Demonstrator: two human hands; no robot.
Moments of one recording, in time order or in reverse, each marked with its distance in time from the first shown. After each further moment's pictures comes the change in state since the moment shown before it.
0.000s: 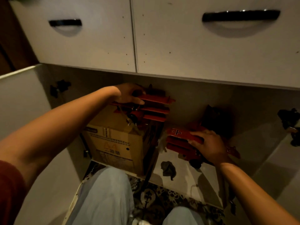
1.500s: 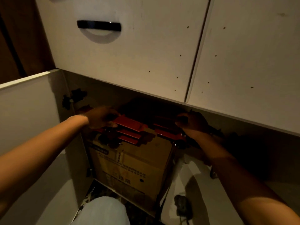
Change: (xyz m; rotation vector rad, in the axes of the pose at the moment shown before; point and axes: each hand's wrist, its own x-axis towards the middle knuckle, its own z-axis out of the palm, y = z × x) left_hand -0.006 -0.236 0.015 0.014 0.034 -0.173; right_hand 0.227 -0.159 0.051 -0.027 -0.054 -0.105
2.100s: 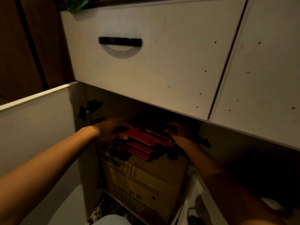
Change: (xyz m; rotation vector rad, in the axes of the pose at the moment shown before) left_hand -0.003 -0.022 -0.001 -0.047 -0.087 0.016; right_hand 0.035 -0.069 0.062 0.420 -0.176 0.036
